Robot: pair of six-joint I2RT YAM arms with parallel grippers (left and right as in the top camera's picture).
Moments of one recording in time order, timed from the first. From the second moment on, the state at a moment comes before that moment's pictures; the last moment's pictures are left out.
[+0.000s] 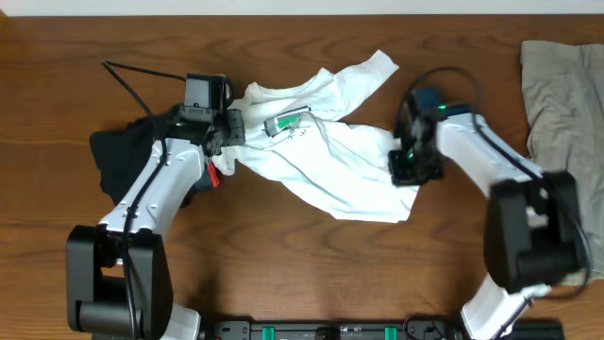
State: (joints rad) left arm -0.14 1.67 1.10 -0.43 -0.03 -0.22; right arm 0.19 1.87 1.25 -0.96 -0.19 0.12
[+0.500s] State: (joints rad) left arm -0.14 1.67 1.10 -0.45 -0.02 -0.22; right arm -0.12 1.60 1.35 -0.63 -0.08 0.18
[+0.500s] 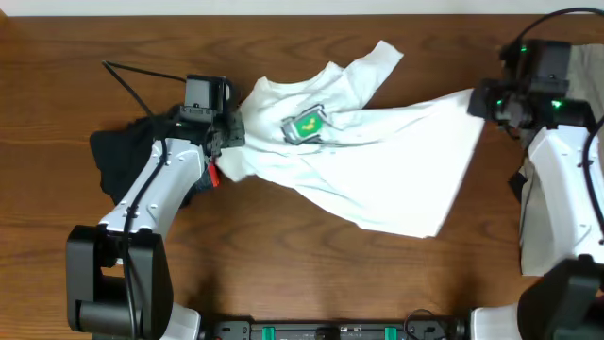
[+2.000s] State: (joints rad) left arm -0.20 1.67 1.10 -0.71 0.23 -0.20; right arm 0.04 1.65 0.84 -0.66 -0.20 0.47
